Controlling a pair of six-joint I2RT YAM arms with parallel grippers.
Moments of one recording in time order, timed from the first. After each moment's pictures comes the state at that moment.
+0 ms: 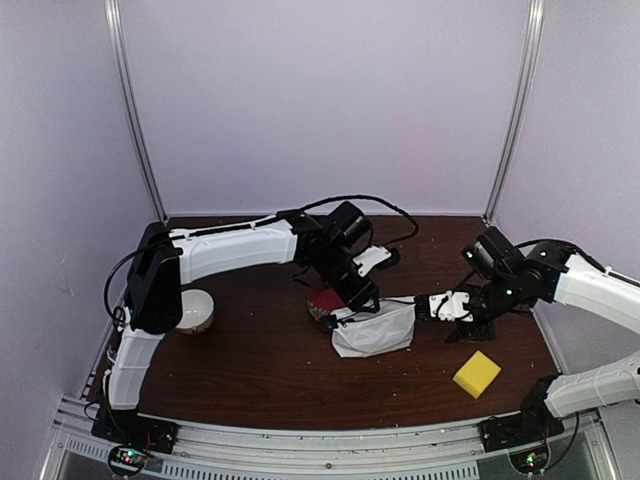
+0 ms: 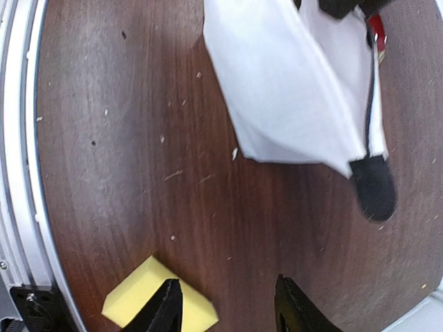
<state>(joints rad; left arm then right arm) -0.98 2.26 2.02 -0.76 0.32 0.07 0.66 1.12 0.91 -0.92 -0.11 -0.87</state>
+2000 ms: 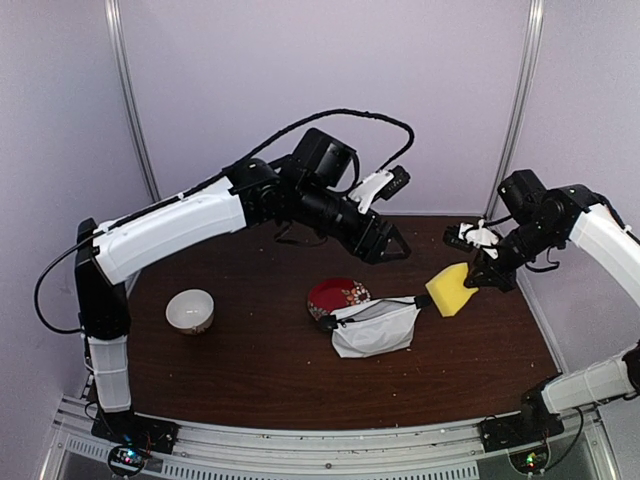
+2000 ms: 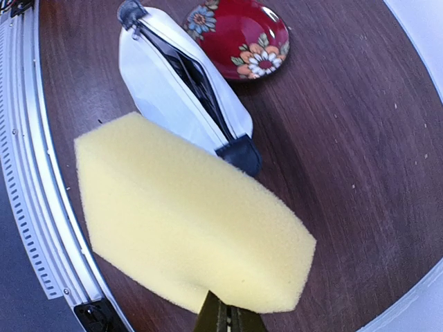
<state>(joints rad) -1.04 1.99 2.08 -0.68 0.33 -0.10 0.29 1.22 1.28 -1.21 -0.34 -0.77</state>
